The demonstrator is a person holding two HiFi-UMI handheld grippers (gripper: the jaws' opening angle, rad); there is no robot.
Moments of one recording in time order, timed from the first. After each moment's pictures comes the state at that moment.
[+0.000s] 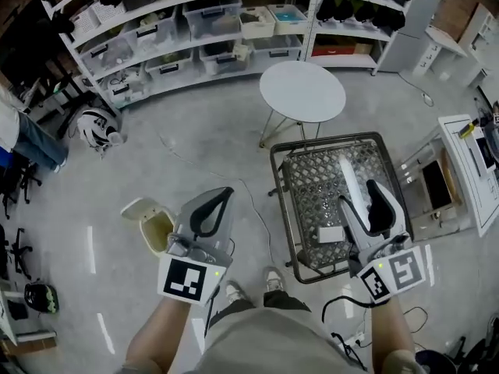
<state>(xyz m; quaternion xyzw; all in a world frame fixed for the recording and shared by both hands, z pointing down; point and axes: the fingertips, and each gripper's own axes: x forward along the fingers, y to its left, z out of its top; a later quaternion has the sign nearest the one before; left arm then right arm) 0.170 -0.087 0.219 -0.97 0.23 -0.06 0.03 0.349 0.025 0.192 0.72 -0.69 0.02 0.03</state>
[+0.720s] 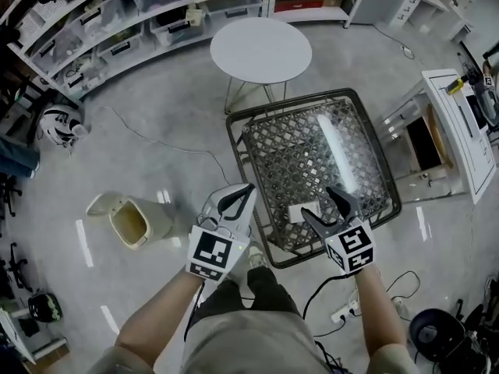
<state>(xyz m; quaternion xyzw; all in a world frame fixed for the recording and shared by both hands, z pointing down) 0.340 -0.024 0.388 -0.98 0.08 -0.17 -0.01 0.439 0.080 0.449 0.66 -0.68 0.21 0.23</state>
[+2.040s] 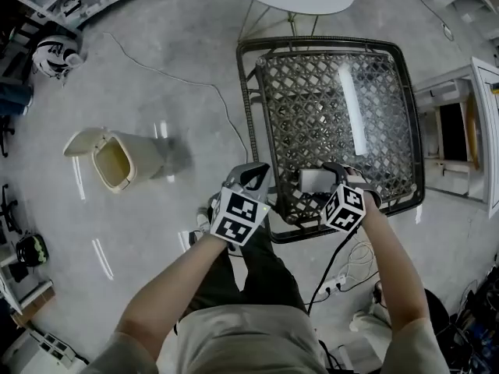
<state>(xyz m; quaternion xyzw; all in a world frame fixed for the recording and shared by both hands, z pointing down) 0.340 0.021 0.639 -0.92 0.10 -0.34 -0.16 0.435 0.131 0.717 0.31 -0.73 0.21 0.58</state>
